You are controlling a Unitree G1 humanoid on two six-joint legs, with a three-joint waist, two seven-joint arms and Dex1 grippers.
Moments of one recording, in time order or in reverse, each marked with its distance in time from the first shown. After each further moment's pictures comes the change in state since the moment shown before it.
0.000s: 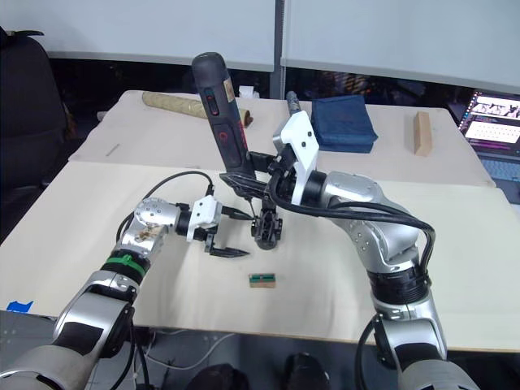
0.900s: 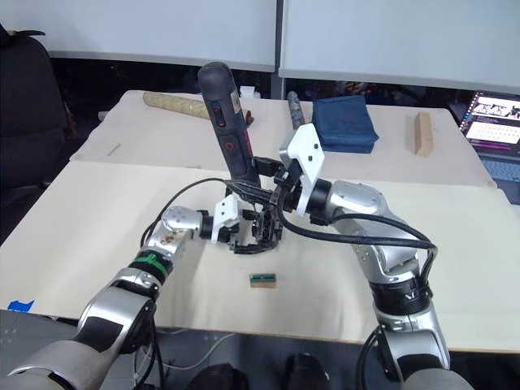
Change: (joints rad) left arm -0.054 -0.140 0.000 0.204 0.041 0.015 0.182; right arm 0.085 -0.005 0.002 -0.022 -0.063 -0.143 0.051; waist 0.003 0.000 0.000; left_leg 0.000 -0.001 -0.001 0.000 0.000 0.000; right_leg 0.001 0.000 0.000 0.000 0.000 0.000
